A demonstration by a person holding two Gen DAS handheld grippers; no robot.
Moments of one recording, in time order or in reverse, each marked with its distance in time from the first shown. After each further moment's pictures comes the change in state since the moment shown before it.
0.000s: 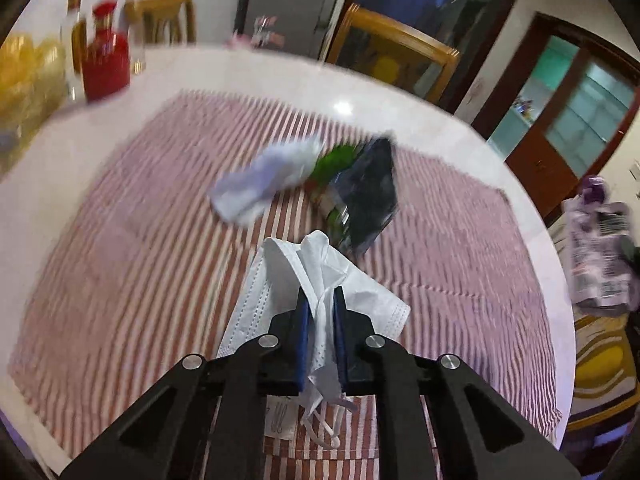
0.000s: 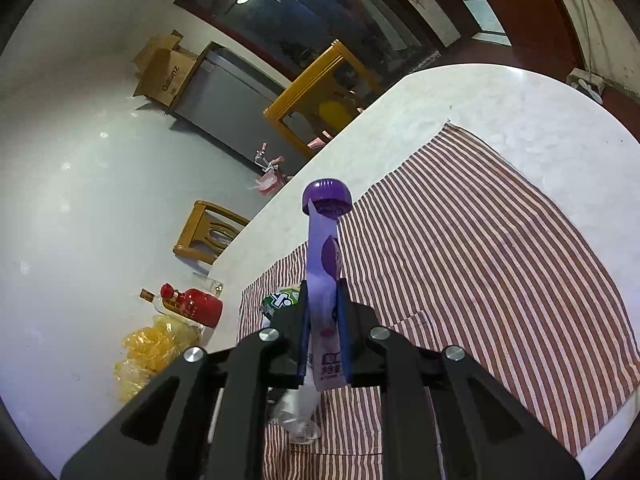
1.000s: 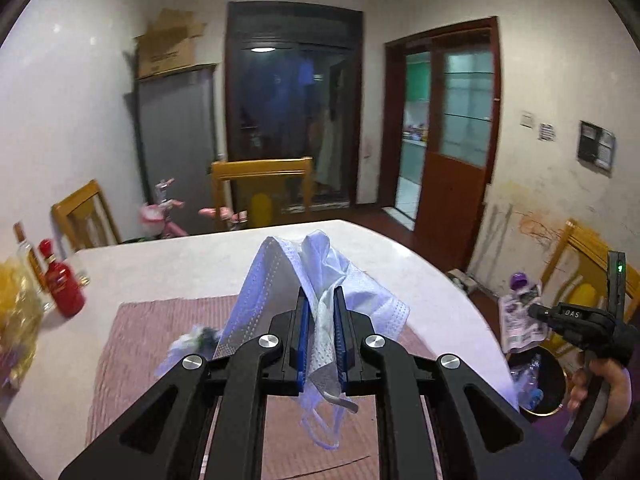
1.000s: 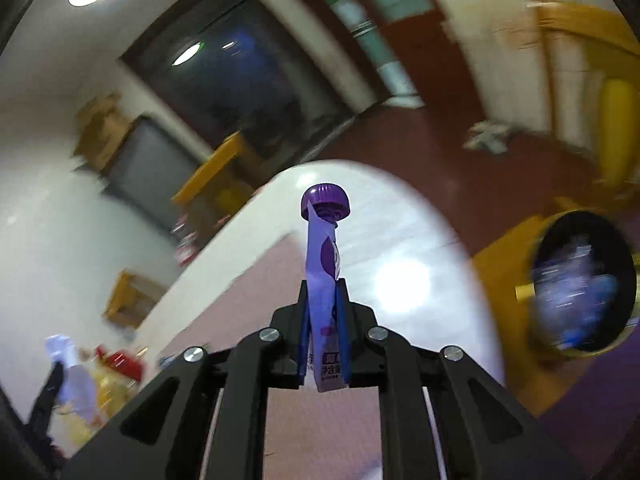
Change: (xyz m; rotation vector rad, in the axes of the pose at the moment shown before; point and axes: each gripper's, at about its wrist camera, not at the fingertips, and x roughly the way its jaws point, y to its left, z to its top) left arm -0.176 -0.182 0.005 0.447 -0.374 -0.169; right arm -0.186 -0.154 0.049 0.085 -0.296 -0.365
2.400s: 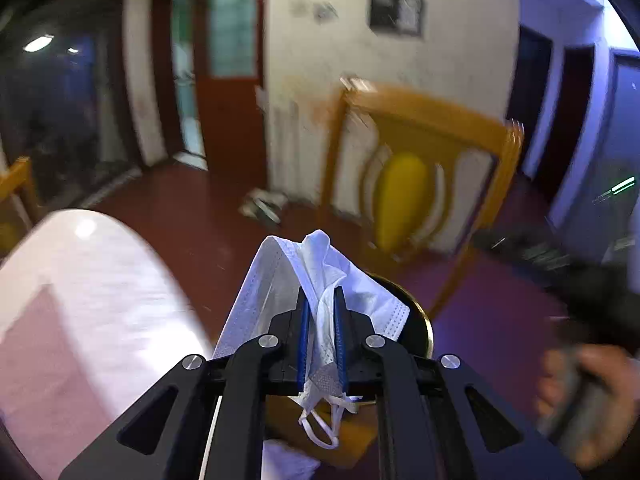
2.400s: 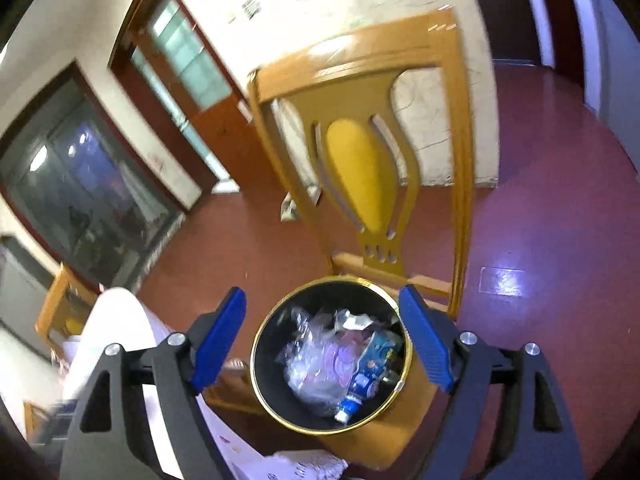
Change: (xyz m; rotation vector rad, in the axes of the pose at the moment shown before) left arm 0.146 -0.391 -0.105 0.402 0.286 -0.660; right arm -0.116 -0.223 0.007 0.295 -0.319 -0.481
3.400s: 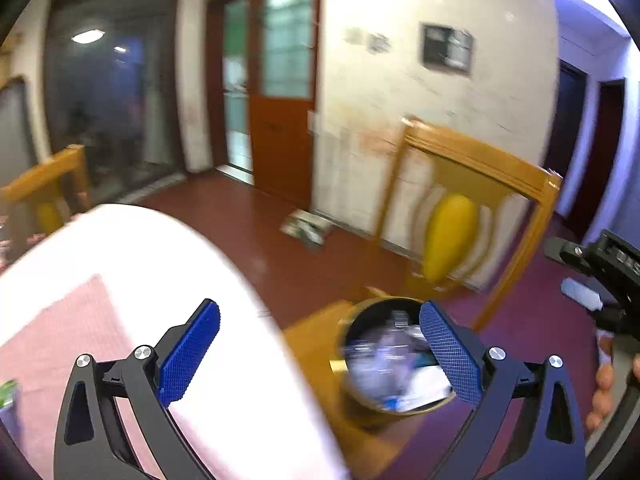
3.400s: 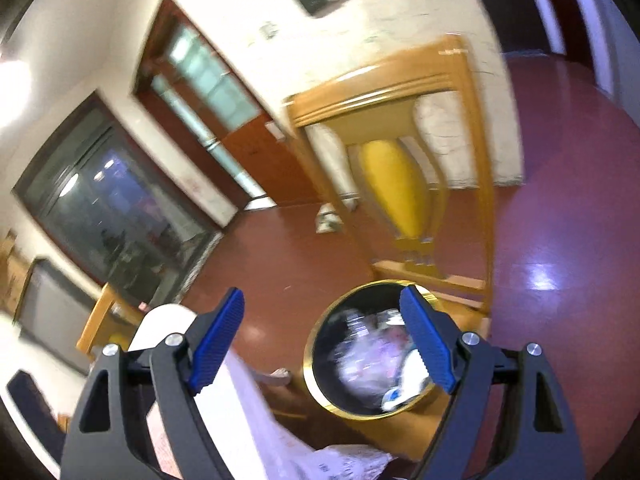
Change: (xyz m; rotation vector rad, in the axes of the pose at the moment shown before) left arm -0.098 0.081 -0.014 -0.122 -0.152 0.208; right arm -0.034 0.052 -0.013 -0.028 0.004 0.194
